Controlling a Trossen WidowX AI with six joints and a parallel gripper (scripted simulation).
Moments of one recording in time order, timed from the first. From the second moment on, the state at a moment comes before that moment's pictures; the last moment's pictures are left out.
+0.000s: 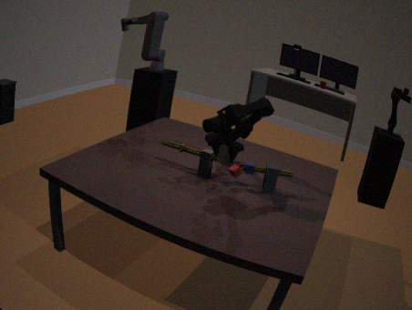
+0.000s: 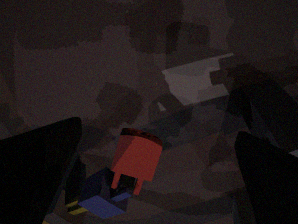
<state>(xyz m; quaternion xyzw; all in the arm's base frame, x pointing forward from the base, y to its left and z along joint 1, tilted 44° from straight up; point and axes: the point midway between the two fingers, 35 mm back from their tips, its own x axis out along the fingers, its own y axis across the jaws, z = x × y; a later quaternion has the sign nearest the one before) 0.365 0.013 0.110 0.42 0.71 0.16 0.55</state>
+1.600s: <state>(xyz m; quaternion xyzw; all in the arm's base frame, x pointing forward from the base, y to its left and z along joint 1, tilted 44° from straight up) 0.324 0.096 0.083 0.47 0.74 0.10 0.47</state>
